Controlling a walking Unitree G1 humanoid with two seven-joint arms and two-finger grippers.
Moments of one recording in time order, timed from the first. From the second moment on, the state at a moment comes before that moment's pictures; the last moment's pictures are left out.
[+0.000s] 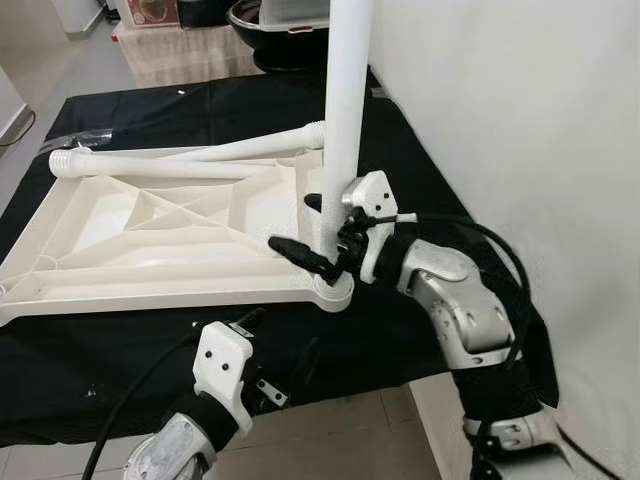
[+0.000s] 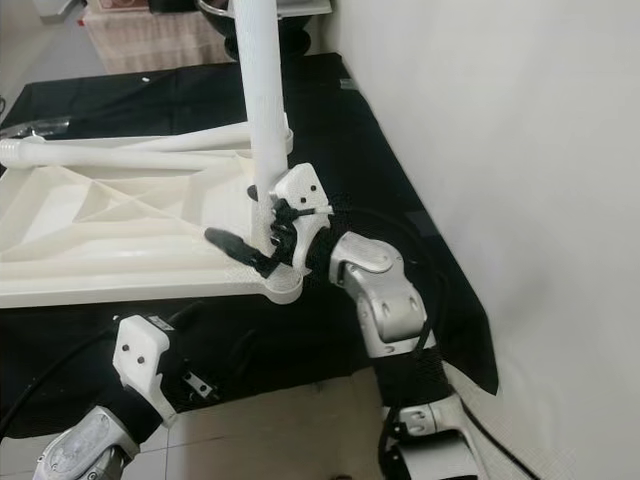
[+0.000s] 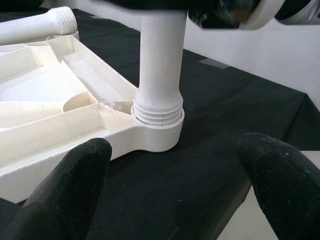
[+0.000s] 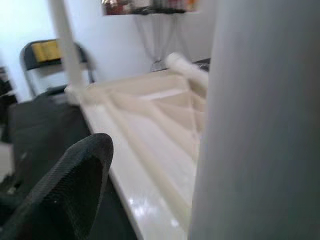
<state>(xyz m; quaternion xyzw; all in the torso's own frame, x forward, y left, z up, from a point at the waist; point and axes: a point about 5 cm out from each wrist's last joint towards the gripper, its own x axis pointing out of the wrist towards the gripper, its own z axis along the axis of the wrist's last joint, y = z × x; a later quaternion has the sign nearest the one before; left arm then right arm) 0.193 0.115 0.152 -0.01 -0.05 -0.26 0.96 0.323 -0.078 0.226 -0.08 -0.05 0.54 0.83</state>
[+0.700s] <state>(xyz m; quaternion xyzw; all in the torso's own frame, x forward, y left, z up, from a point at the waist) 0.186 0.115 0.153 -0.01 -0.04 -0.26 0.96 0.331 -0.080 0.229 -0.11 -0.01 0.71 0.70</state>
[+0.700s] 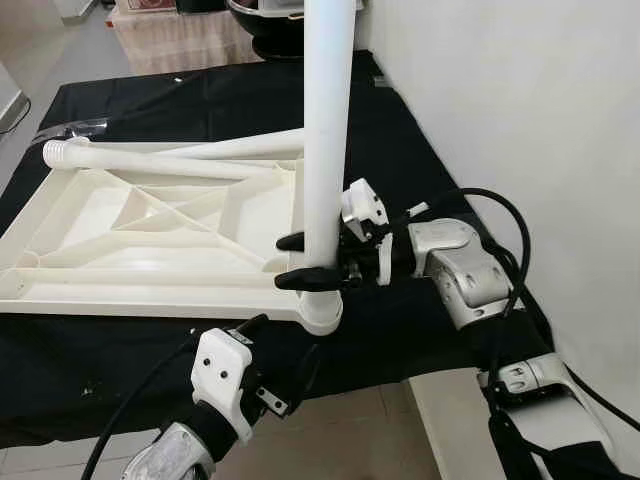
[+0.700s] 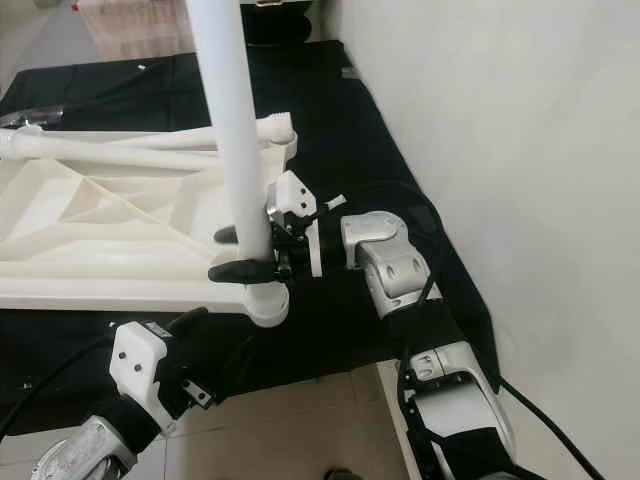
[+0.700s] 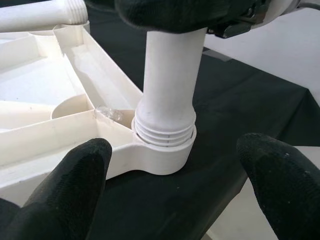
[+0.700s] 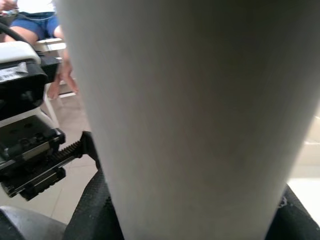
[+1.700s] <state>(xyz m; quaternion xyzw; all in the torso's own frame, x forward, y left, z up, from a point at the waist) 0.204 0.117 0.153 -0.01 -0.05 -0.26 0.96 0.328 -0.073 0.217 -0.07 -0.05 0.22 0.97</state>
